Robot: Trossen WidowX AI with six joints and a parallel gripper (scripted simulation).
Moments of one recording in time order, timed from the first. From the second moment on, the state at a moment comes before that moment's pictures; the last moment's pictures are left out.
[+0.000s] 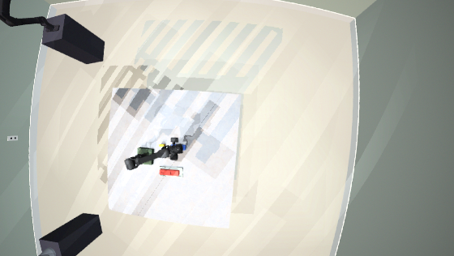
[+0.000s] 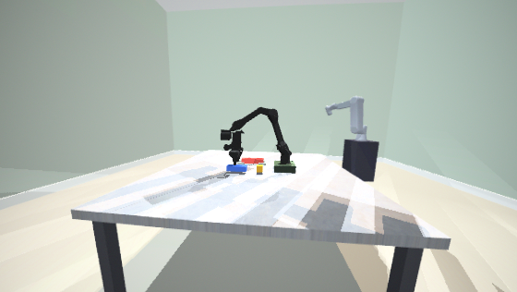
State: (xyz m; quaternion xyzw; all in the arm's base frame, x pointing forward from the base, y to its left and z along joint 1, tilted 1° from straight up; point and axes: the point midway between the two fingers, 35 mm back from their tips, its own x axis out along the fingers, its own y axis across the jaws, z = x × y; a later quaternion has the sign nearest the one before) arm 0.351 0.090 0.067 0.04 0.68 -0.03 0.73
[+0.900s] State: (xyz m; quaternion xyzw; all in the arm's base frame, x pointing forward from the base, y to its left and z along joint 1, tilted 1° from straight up) arm 0.351 0.089 0.031 0.04 0.68 -0.03 0.73
